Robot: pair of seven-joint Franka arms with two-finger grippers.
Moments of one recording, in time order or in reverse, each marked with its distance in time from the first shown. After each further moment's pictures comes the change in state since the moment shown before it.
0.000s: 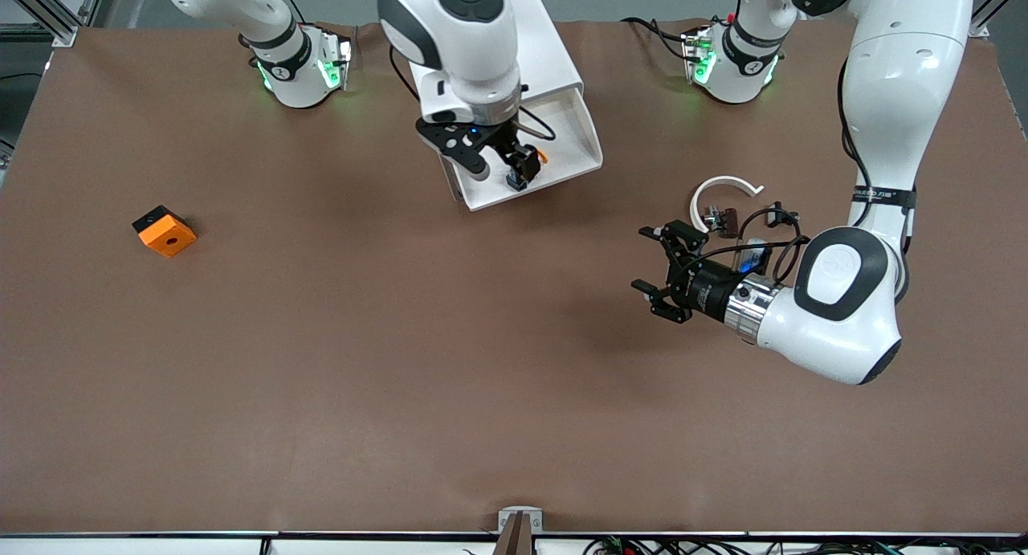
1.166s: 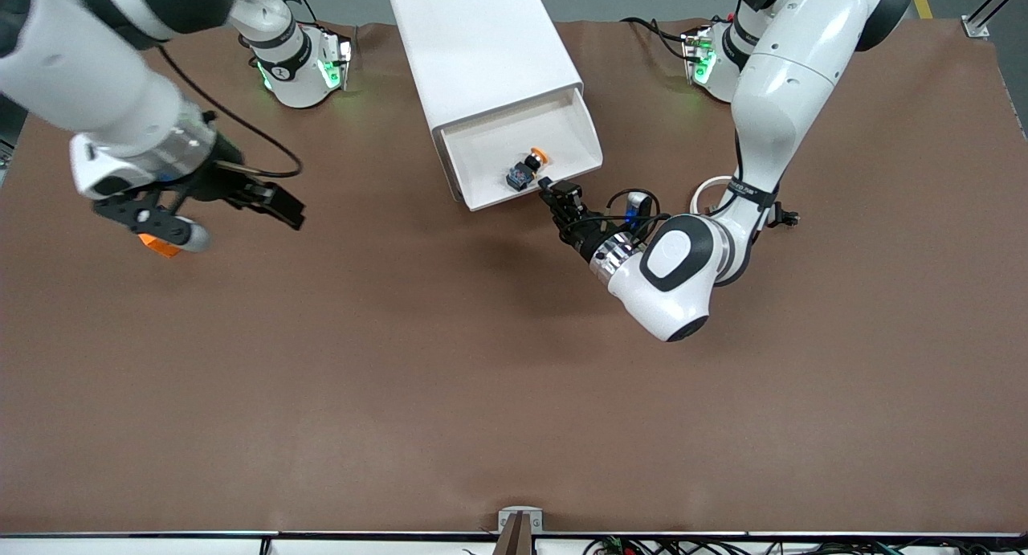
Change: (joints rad) left arm -0.236 0.056 0.002 -0.168 -0.218 0.000 -0.399; right arm -0.521 -0.162 -0.001 0.130 0.076 -0.289 -0.818
